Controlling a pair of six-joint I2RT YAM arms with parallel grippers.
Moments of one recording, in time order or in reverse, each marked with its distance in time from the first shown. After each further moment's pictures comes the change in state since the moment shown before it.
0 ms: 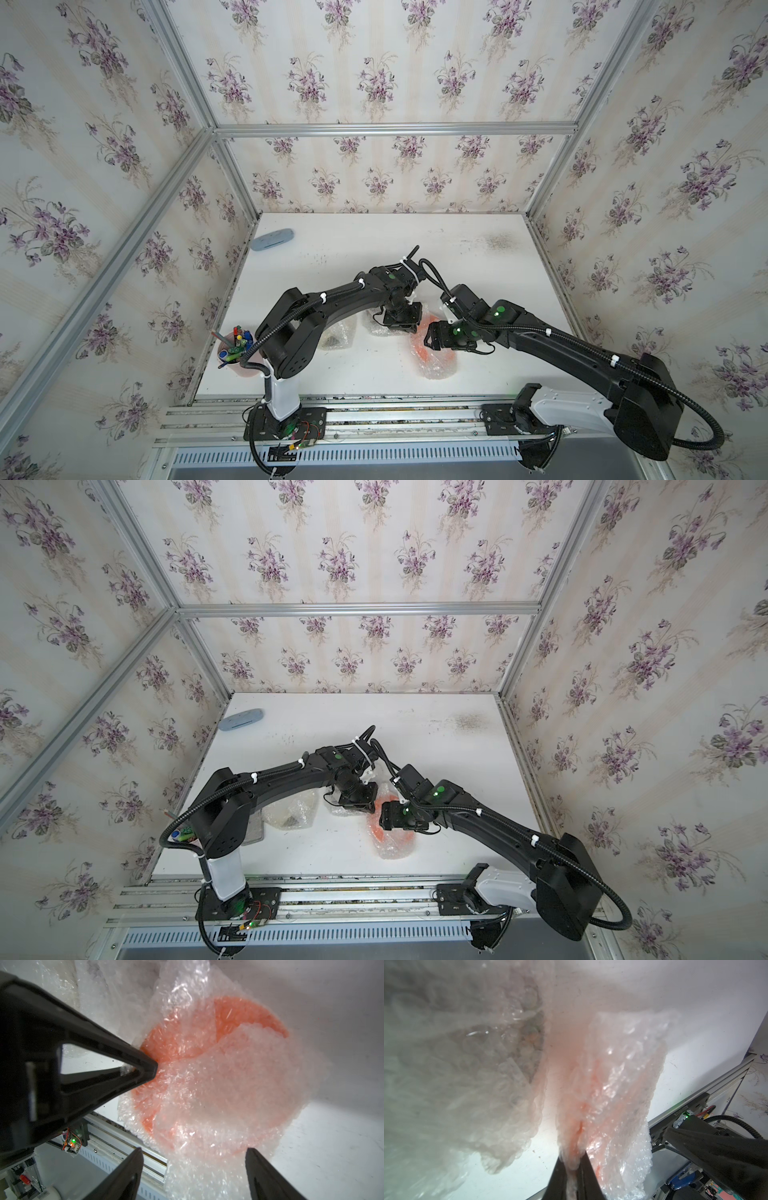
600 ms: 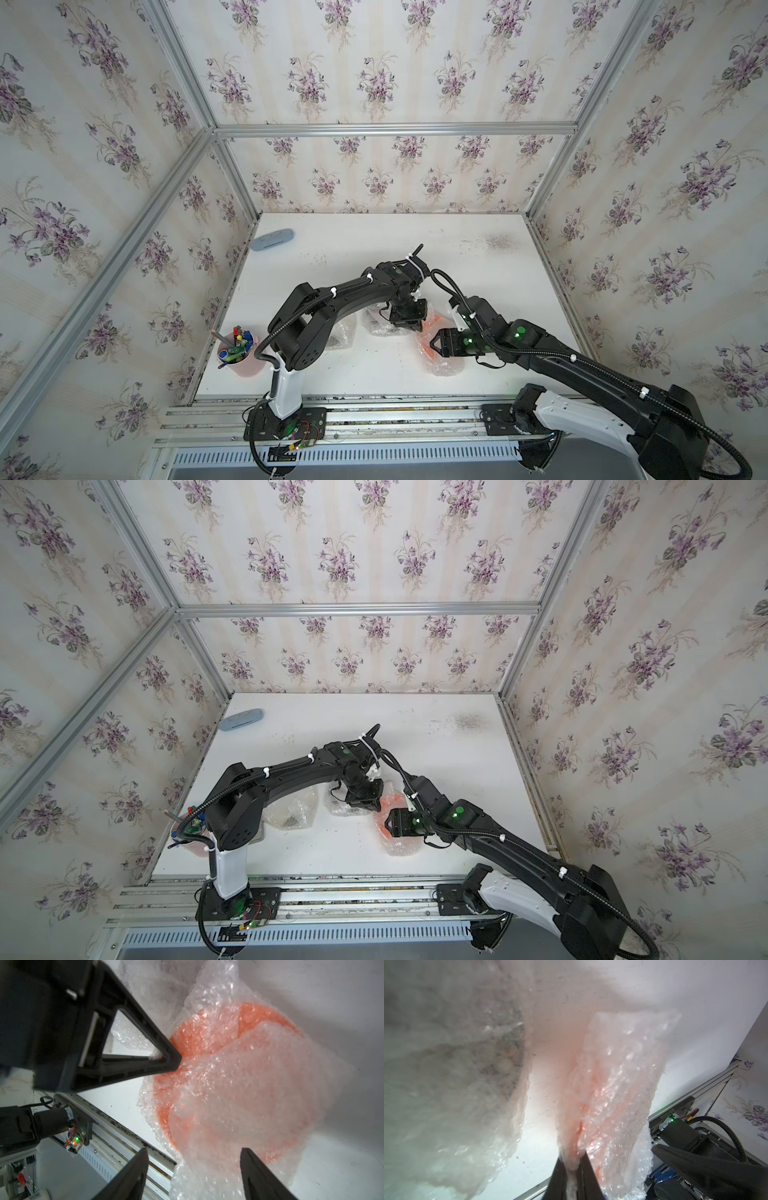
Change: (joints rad) left arm 0.000 0.087 0.110 -0.044 0.046 -0.032; right arm 0.000 -0.212 -0.164 0.119 0.000 -0.038
